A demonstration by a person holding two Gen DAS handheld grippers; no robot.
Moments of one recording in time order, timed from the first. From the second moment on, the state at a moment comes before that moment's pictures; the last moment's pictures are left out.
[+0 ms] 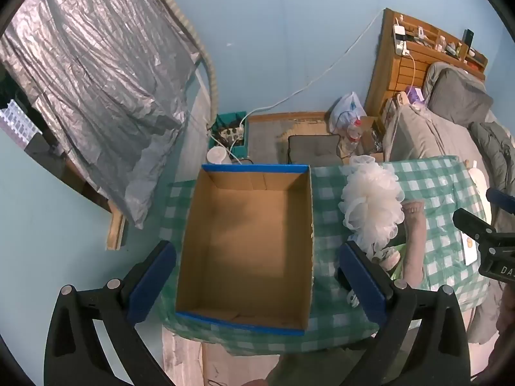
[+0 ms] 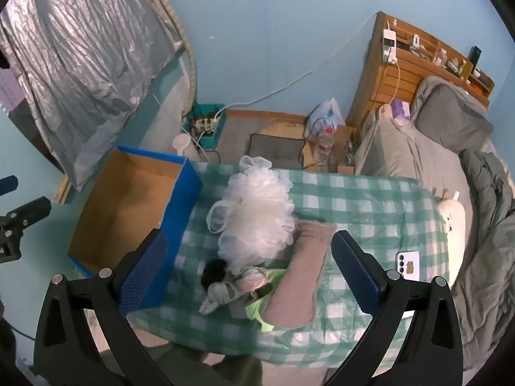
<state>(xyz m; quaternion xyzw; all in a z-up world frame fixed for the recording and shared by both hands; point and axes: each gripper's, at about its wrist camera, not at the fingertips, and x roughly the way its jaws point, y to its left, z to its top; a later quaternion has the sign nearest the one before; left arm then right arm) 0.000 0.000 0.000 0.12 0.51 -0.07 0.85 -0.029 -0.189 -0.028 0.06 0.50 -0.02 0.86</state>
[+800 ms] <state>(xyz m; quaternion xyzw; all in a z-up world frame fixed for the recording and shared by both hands) 0.010 -0.005 -0.001 0.12 0.50 -0.08 0.85 -0.018 -0.190 -0.030 0.05 0.51 -0.02 0.86</state>
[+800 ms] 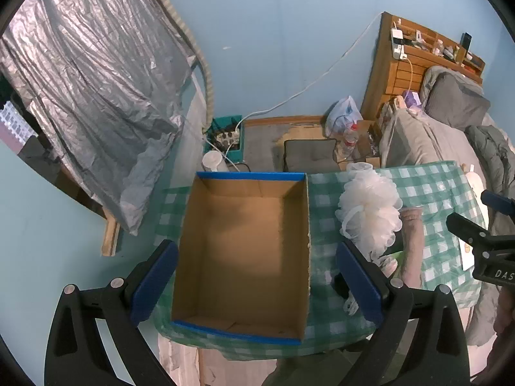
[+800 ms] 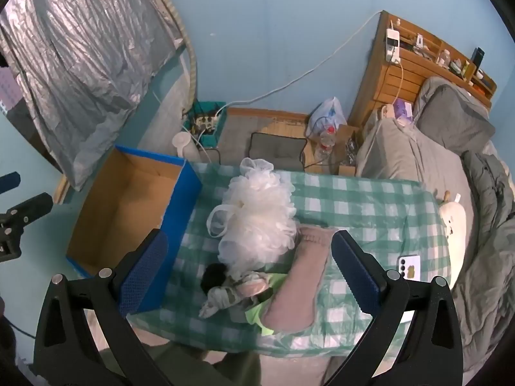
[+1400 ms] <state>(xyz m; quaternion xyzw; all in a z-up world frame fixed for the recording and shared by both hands) 0.014 -0.005 -0.001 0.11 0.50 -0.08 0.85 -0.012 -0.184 -0.036 0.05 0.51 -0.02 0.86</state>
